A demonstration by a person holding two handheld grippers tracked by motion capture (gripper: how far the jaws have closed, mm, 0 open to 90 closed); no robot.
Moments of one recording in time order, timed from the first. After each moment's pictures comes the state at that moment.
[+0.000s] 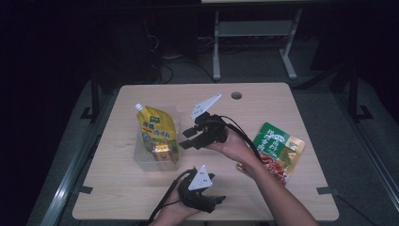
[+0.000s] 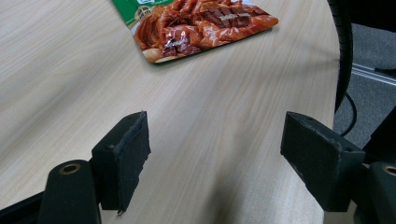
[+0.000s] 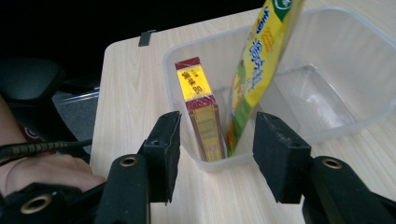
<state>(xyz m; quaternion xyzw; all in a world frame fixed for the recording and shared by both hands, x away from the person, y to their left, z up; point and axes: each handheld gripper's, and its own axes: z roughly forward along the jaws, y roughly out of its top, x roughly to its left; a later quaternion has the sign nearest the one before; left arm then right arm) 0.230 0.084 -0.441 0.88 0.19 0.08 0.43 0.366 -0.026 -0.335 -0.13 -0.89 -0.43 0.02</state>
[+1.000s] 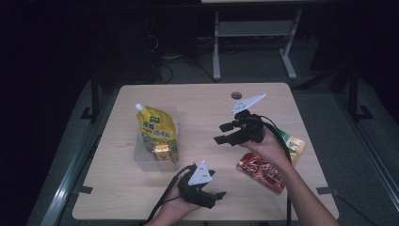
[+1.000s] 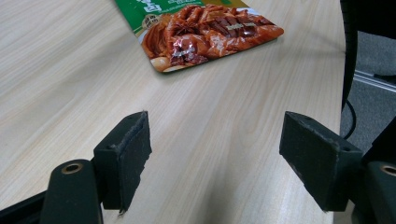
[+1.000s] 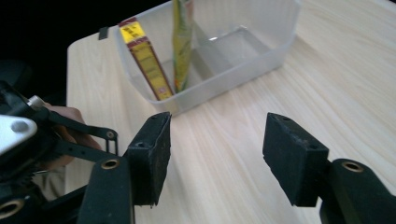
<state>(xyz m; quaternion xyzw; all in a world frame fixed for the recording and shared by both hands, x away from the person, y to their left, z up) 0.239 0.082 -0.436 0.87 0.19 0.08 0.44 0.367 -0.126 -0.342 -0.23 -0.87 -0.44 0.00</state>
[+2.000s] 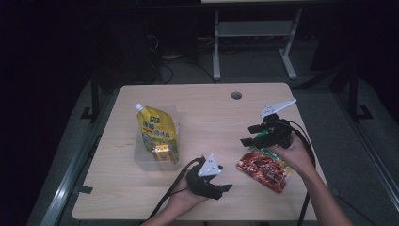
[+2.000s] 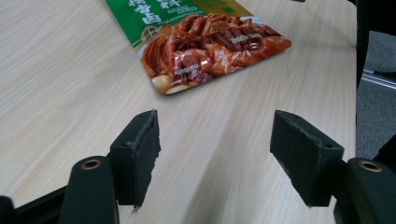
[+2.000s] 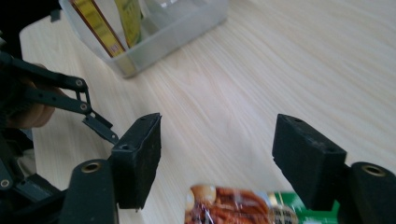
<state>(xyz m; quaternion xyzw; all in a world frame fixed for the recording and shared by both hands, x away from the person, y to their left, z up) 0.257 0.061 -0.431 0.88 0.18 0.08 0.43 0.357 -0.197 -0.355 -0.31 -0.86 -0.41 -0.03</state>
